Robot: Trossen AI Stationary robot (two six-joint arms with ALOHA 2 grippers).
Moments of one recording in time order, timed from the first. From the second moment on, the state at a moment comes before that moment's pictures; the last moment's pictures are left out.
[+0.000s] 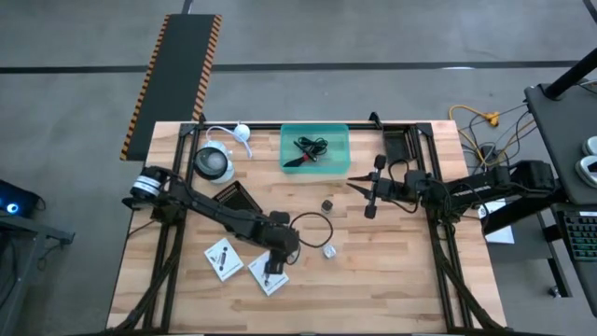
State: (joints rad) left arm -0.31 1.79 1.14 -0.41 -0.08 -0.20; right arm -0.09 1.09 0.19 0.89 0.14 -0.35
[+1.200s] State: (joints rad) left arm -0.30 1.87 1.15 -0.46 -0.10 0.07; right arm -0.09 1.09 0.19 0.88 0.14 -0.40
